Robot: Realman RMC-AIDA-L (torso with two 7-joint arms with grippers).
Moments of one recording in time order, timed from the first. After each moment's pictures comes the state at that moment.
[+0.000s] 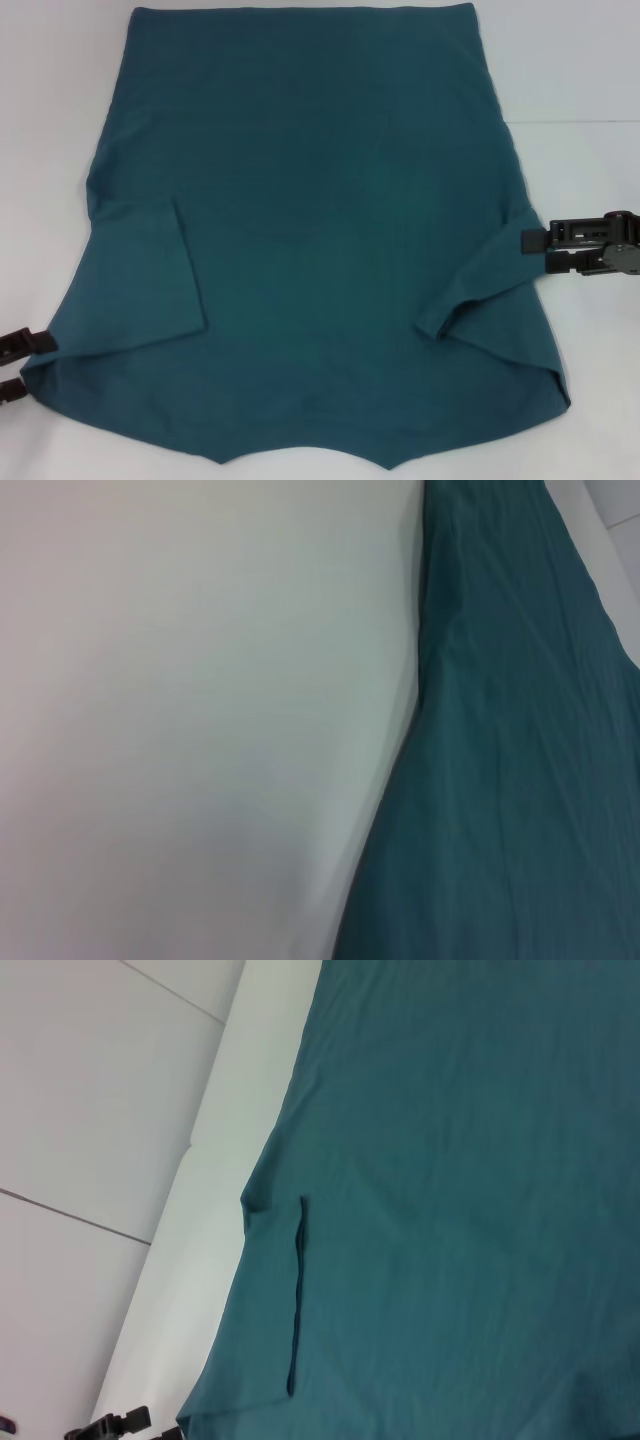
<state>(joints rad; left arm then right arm) -0.32 -2.08 0.25 0.87 2.38 1.53 -2.43 0.62 1.86 -0.70 -0.62 -2.12 -1.61 2.39</state>
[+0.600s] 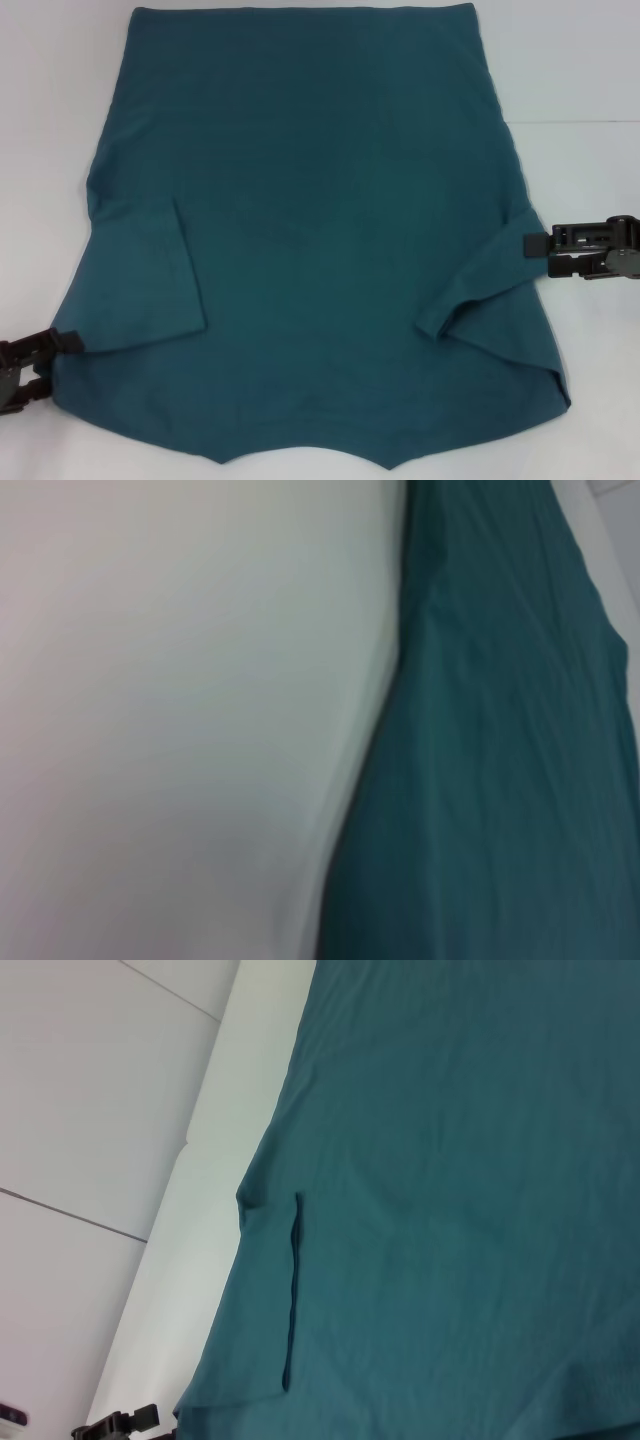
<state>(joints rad) -0.34 -2.08 0.26 0.81 2.38 1.52 -2.42 0.62 1.86 -0.70 -0.62 -2.12 -1.61 2.39</state>
